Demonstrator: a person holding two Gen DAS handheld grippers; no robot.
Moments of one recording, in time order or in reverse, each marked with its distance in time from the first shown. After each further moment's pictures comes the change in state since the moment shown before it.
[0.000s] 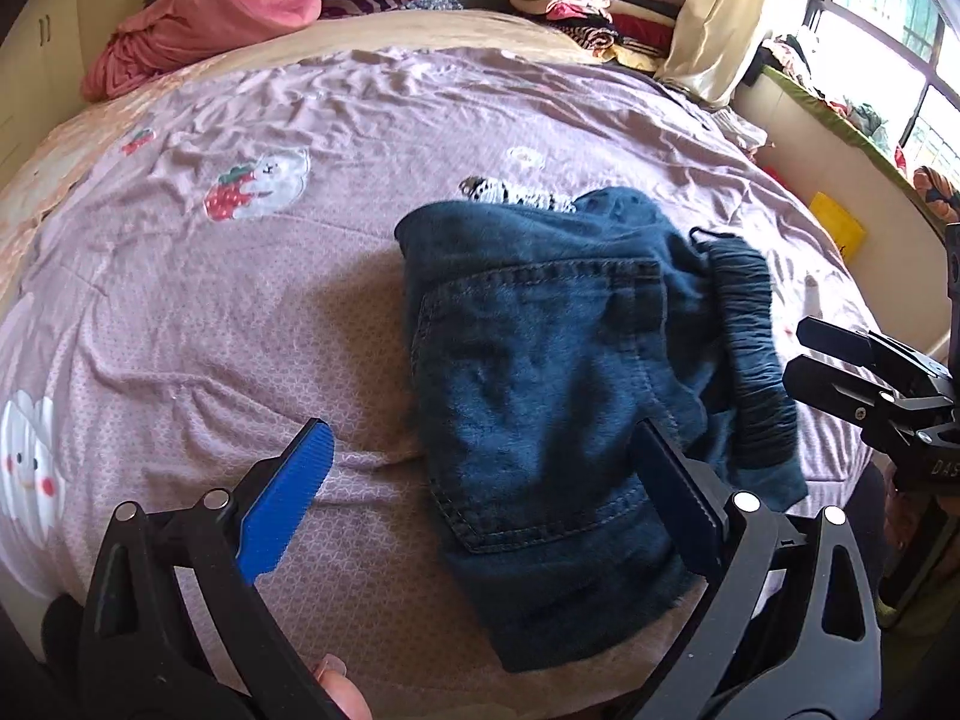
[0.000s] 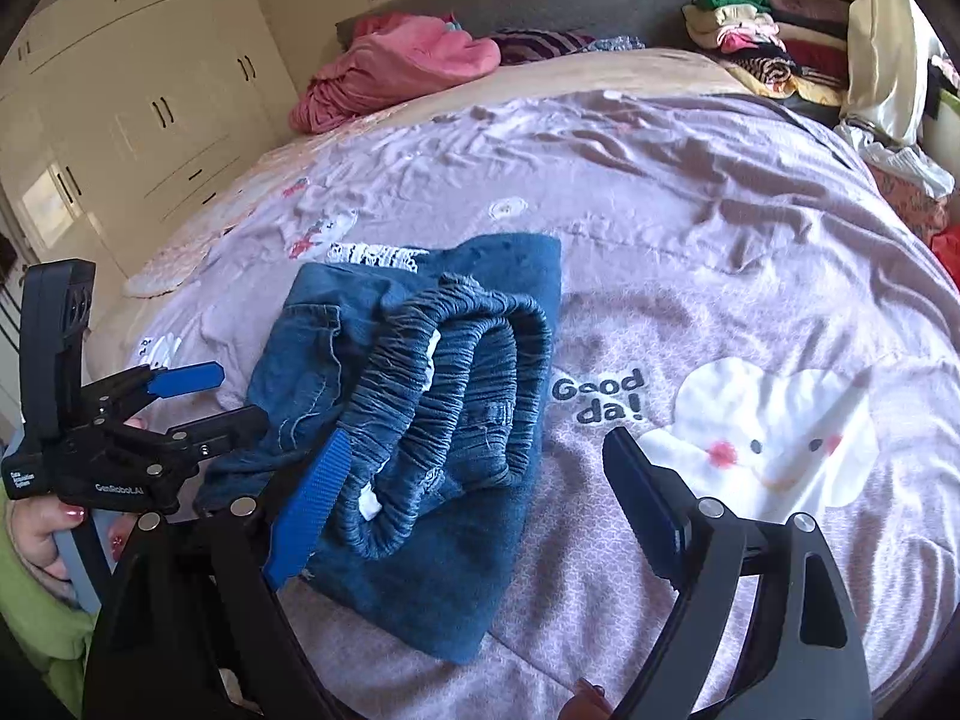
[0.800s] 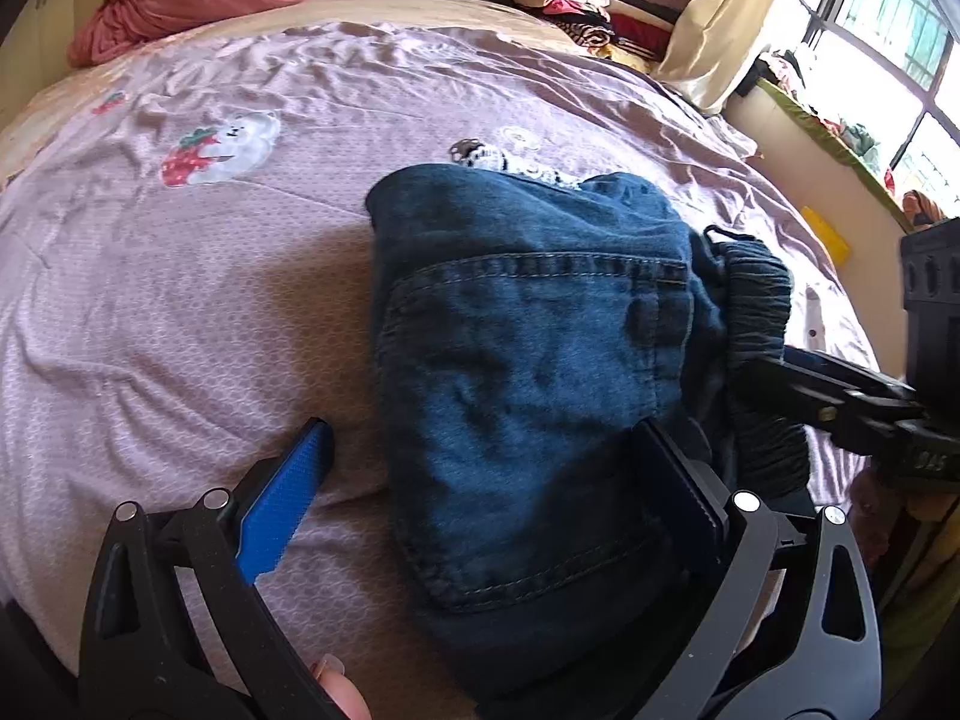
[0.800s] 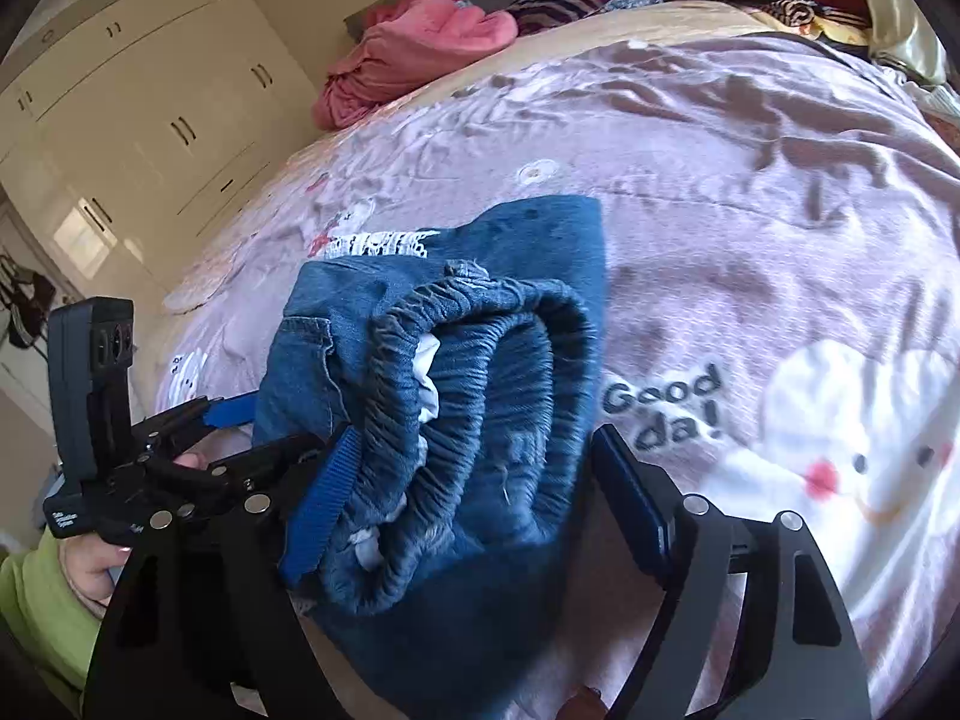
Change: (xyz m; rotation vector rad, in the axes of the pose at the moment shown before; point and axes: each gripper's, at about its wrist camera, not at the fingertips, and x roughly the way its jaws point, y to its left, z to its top) left arm 0.031 0.004 0.002 -0.050 0.015 -0.095; right arm 0.044 -0.010 0.012 0.082 0.064 0.155
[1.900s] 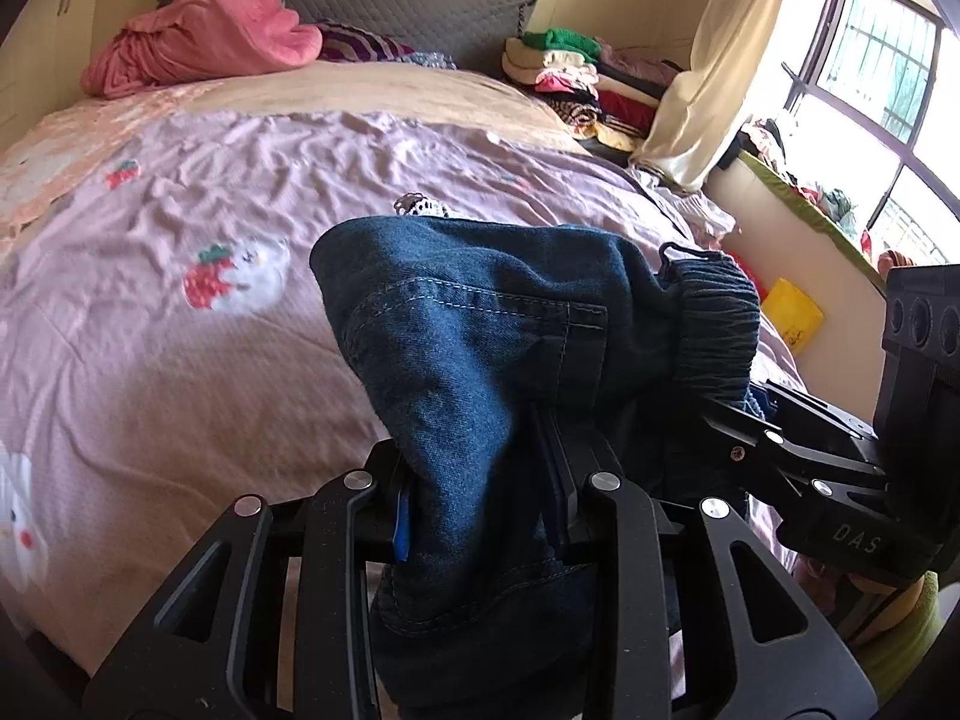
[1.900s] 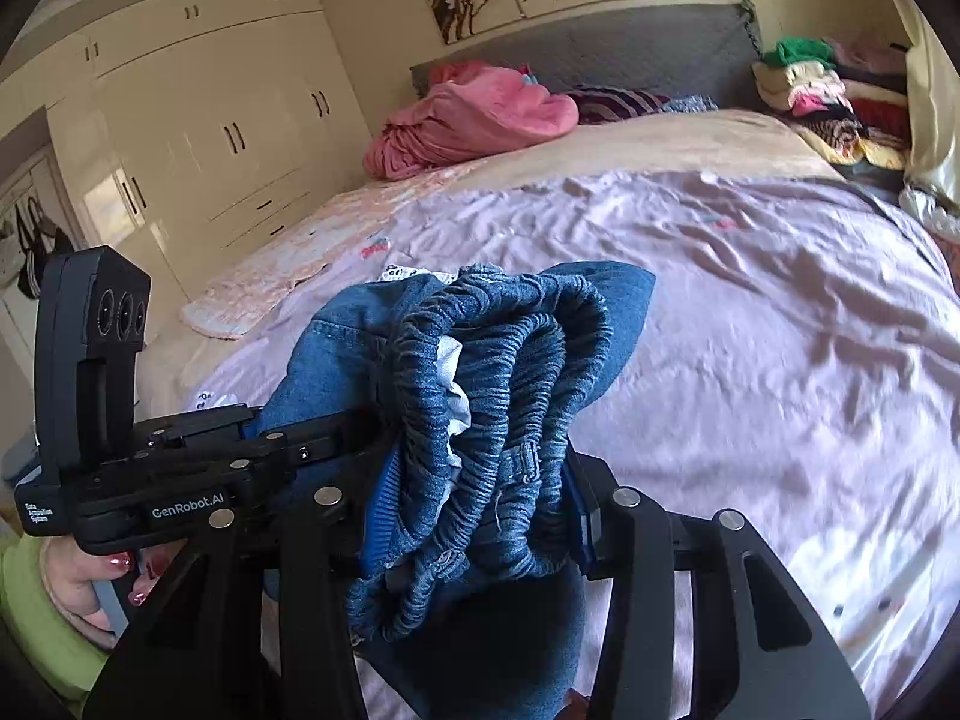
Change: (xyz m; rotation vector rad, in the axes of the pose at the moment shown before) left arm -0.055 -0.001 0.046 -0.030 -0.177 -0.037; right arm -0.025 0.067 0.044 -0.196 -0.194 -0.005
